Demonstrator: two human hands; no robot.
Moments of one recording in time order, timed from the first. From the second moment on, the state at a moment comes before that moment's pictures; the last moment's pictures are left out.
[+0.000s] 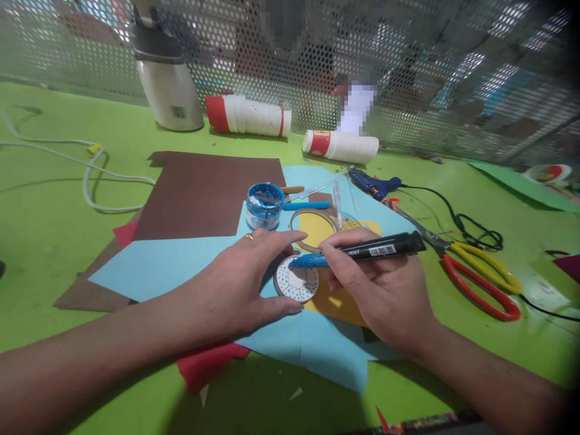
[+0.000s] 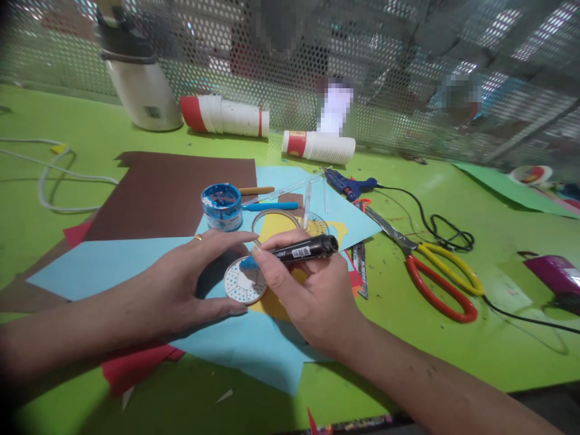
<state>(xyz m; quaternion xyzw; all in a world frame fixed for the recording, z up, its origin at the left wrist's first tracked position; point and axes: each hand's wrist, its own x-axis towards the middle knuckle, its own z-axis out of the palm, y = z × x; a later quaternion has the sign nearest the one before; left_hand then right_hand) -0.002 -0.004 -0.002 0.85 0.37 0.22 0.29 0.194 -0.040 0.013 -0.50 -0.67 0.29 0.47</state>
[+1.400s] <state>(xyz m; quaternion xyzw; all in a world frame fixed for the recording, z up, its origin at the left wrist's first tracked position) -0.001 -0.003 -0.005 0.85 0.39 0.23 0.28 0.189 -0.033 0.011 -0.50 -0.66 0.27 0.49</state>
